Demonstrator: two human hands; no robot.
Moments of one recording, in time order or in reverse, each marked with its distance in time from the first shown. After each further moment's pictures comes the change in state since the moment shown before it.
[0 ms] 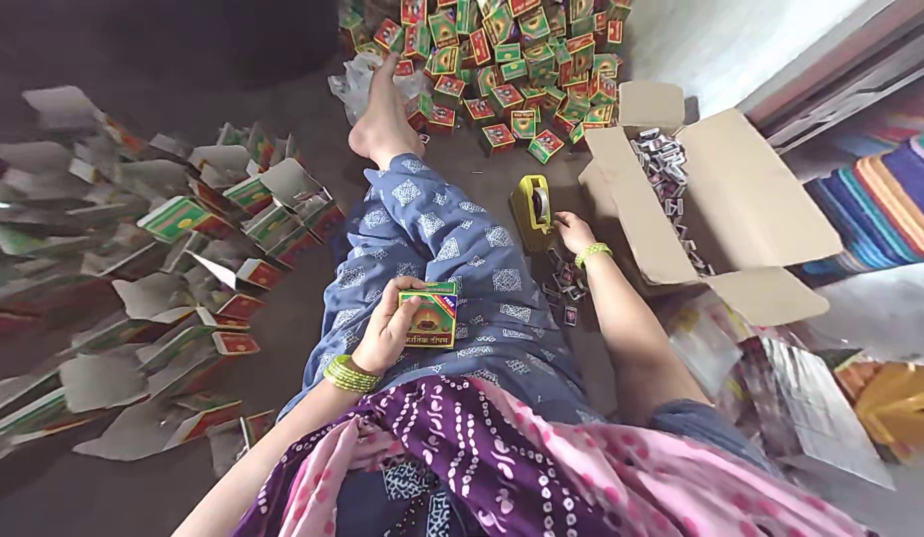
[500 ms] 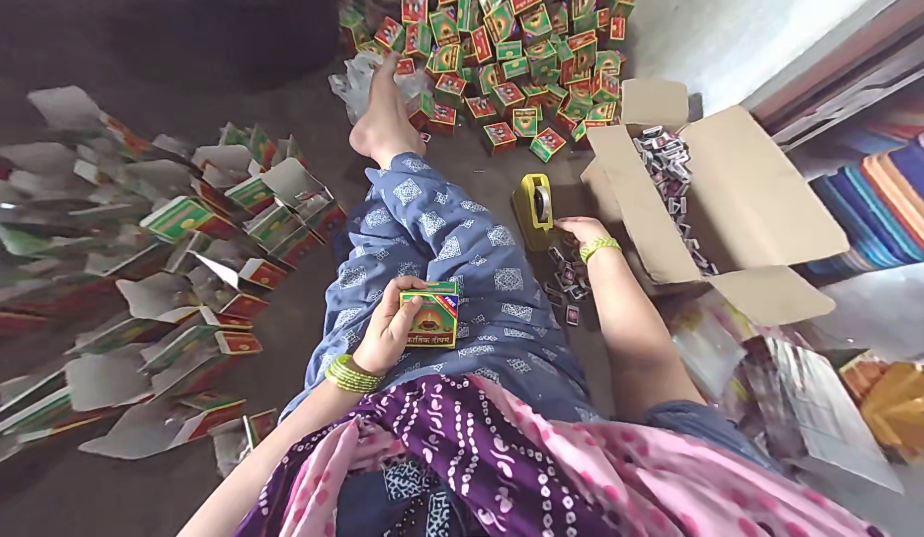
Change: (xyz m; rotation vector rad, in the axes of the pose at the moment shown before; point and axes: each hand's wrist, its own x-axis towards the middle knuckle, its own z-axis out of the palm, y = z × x) left_hand -0.001 0.000 -0.001 -0.032 -0.007 0.006; right_hand -0.020 -0.021 -0.010 0.431 0.081 0.355
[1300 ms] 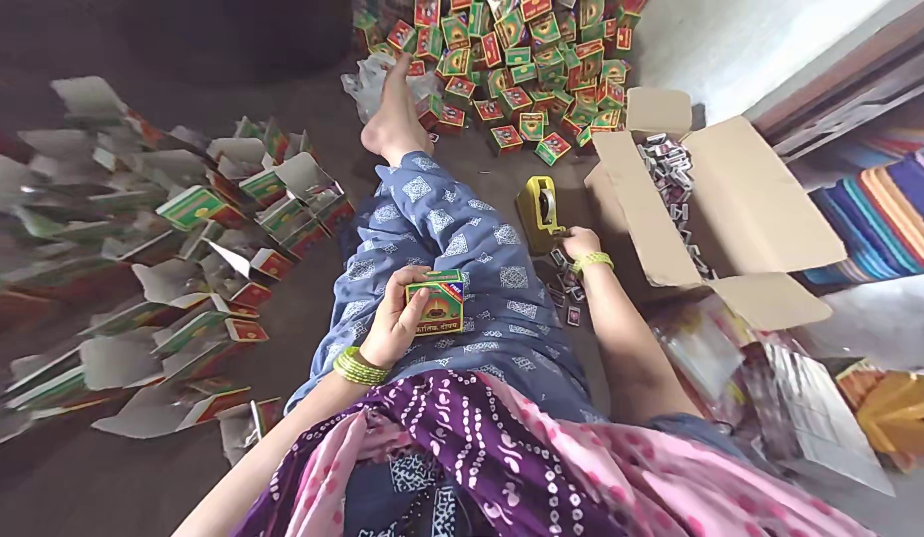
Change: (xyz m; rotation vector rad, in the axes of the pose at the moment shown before) left_hand -0.001 -0.010 -0.002 0.038 0.062 0.146; right_hand -0.030 0.000 0.012 -0.503 0.051 -0.155
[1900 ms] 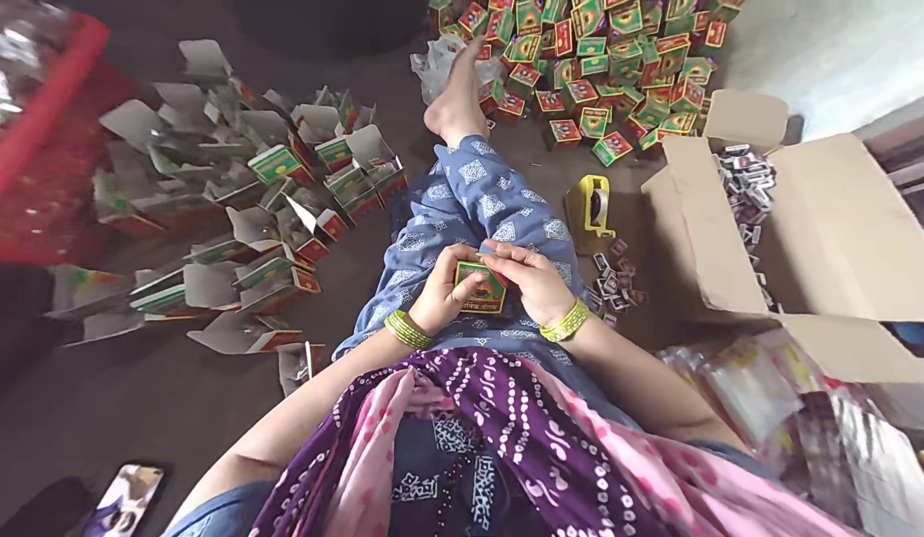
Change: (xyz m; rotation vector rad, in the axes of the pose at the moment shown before) left_hand -0.001 -0.002 -0.001 0.088 0.011 -0.028; right_hand -0.195 -0.135 0.051 0.967 -0.659 -0.335
